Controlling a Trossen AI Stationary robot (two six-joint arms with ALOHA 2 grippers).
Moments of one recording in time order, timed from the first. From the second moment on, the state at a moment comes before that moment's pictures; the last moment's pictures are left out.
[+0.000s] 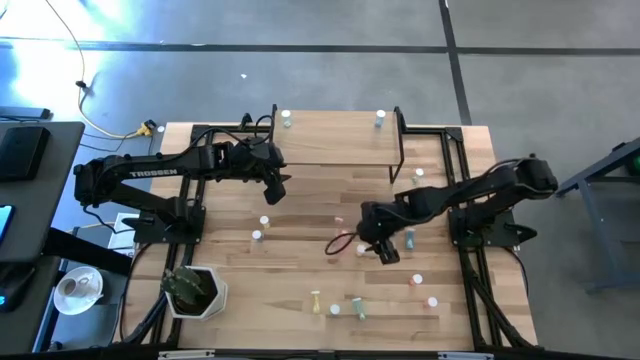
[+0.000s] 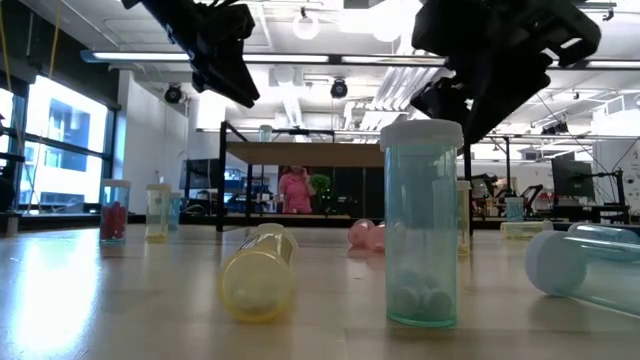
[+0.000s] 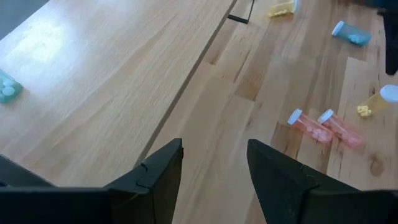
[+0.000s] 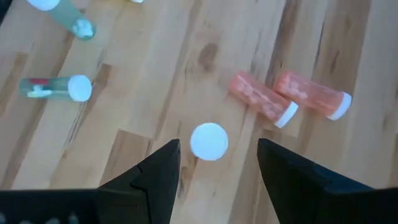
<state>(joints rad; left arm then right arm) 0.36 1.21 0.96 -0.50 -0.14 -0.13 0.16 1.47 0.94 -0.49 -0.14 -0.10</state>
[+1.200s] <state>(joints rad) 0.36 1.21 0.96 -0.50 -0.14 -0.13 0.24 1.57 0.91 -0.38 -0.03 -0.09</state>
